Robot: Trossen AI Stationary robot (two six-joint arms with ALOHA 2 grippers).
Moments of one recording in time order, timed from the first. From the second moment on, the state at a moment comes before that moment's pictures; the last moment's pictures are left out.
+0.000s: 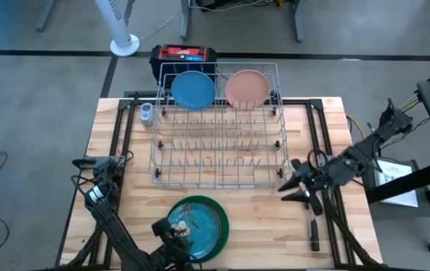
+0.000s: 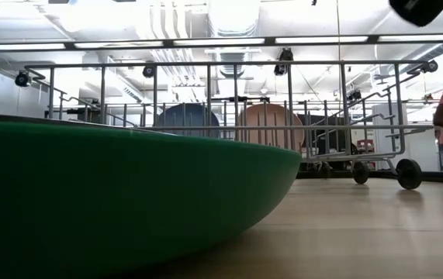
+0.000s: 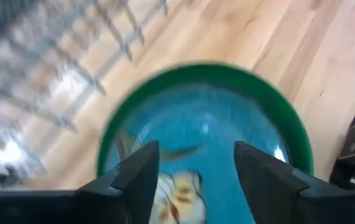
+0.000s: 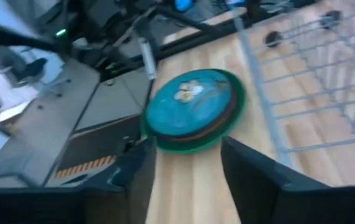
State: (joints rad) left arm -0.92 2.23 2.16 -1.57 -0.78 -1.44; right arm 0.65 0.77 0.68 -0.28 0.30 0.59
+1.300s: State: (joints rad) left arm -1.11 1.89 1.57 -1.50 -0.81 -1.51; right arm 0.95 1.52 0.68 0.17 0.63 1.07
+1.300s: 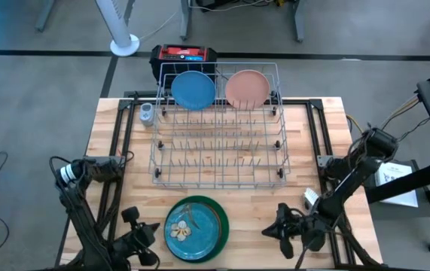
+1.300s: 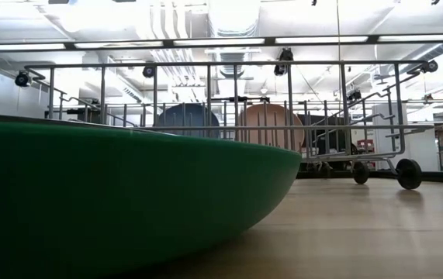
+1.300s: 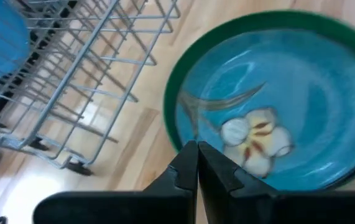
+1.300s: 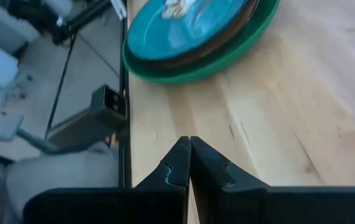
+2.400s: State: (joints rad) left arm -1.12 1.89 1.31 -1.19 -0.66 -1.78; right arm 0.88 1.94 1.09 0.36 0.91 0.89
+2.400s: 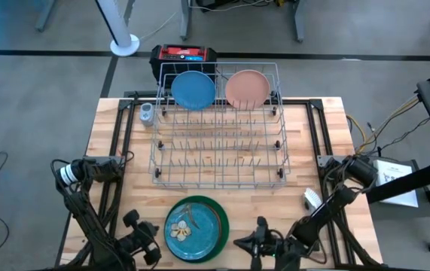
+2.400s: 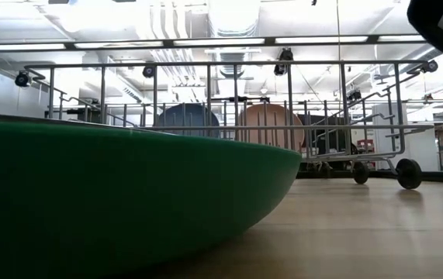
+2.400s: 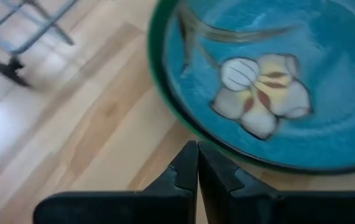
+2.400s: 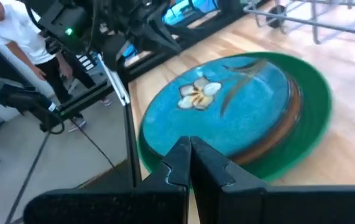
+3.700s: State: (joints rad) left arm -1.13 1.90 1.17 -1.18 -0.83 -1.69; right arm 0.77 2.08 1.30 0.09 0.83 1.43
